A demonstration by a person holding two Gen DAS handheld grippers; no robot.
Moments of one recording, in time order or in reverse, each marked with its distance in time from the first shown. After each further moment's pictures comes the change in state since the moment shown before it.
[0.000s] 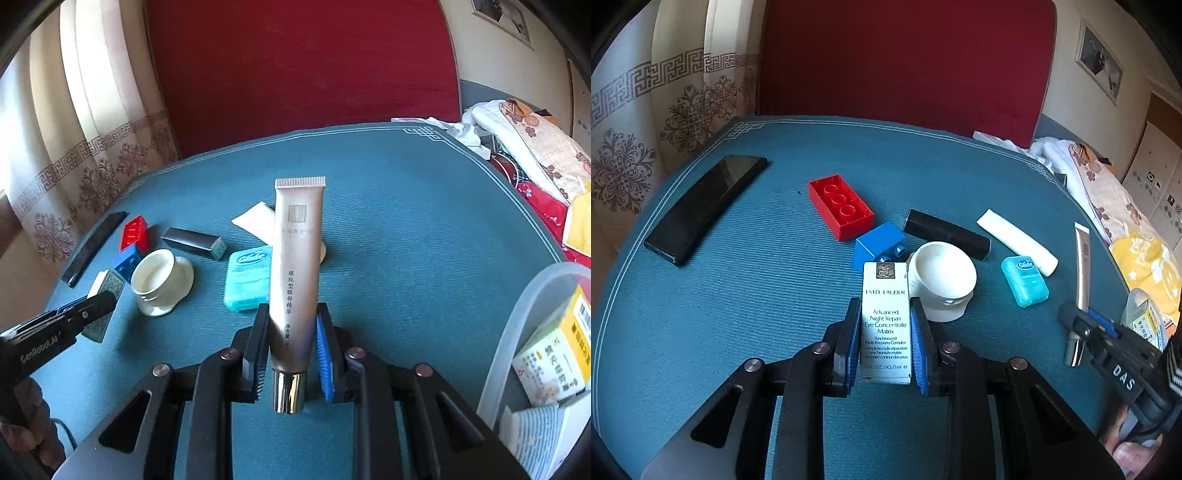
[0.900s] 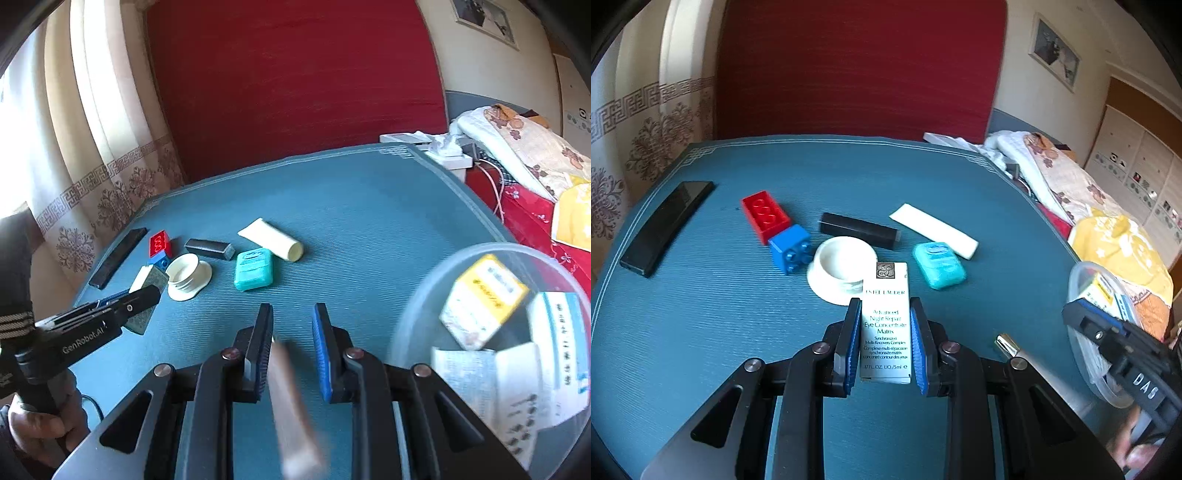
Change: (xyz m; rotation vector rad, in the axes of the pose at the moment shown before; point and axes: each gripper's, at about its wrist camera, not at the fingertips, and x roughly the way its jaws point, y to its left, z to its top) left arm -0.036 -0.057 -0.019 0.113 -0.036 -0.134; right arm -0.082 -0.023 -0.017 0.038 -0.086 -0.007
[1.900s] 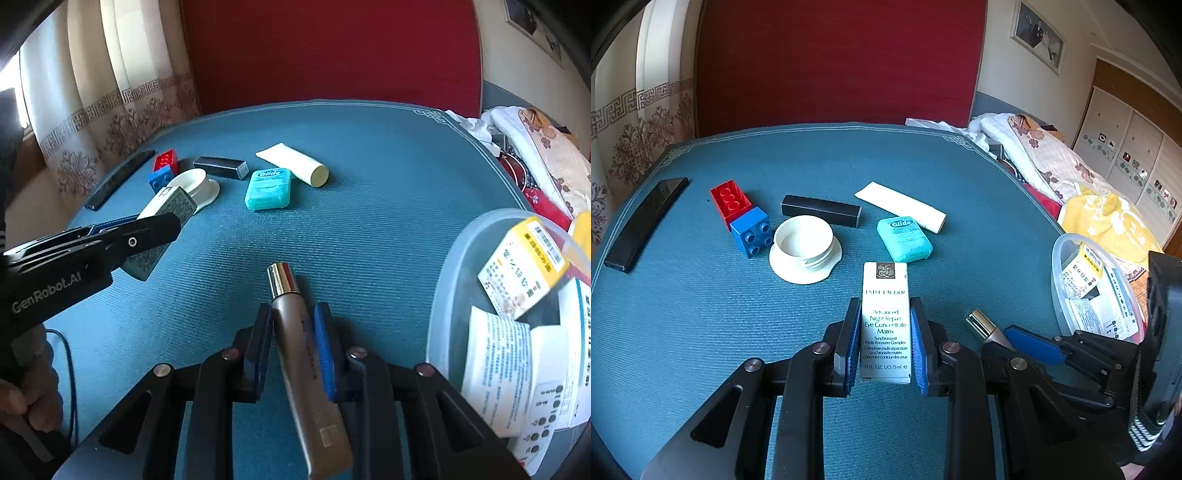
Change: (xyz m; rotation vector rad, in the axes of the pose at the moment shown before) left arm 0.005 -0.027 -0.014 0.050 0.044 -0.026; right arm 0.045 0.019 -0.034 -0.166 0.205 0.020
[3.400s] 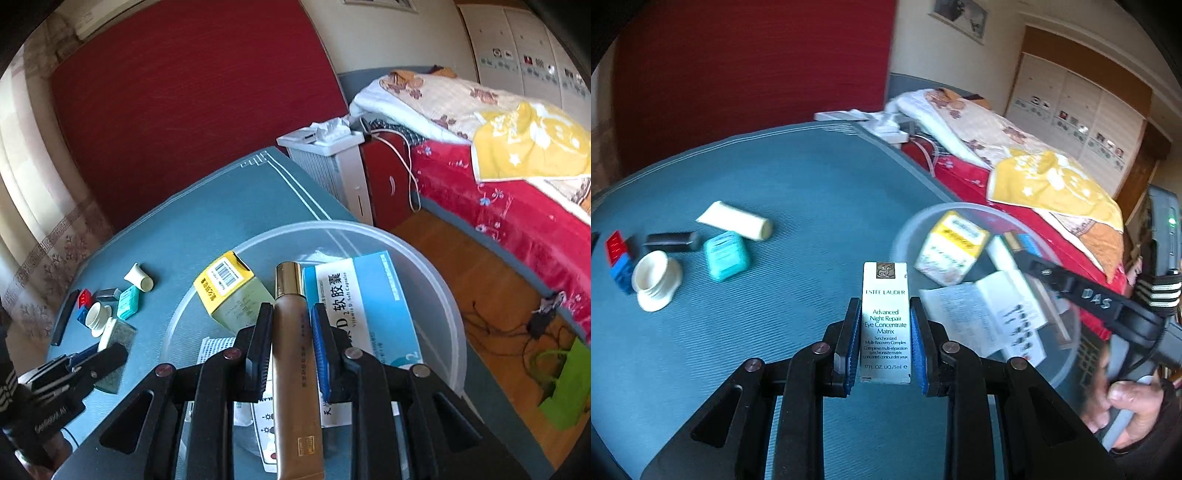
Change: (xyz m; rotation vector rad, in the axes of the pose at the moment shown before) left arm 0.005 -0.142 0.001 0.200 0.043 -0.219; right arm -0.097 -0.162 -0.021 0.478 -0.215 -0.153
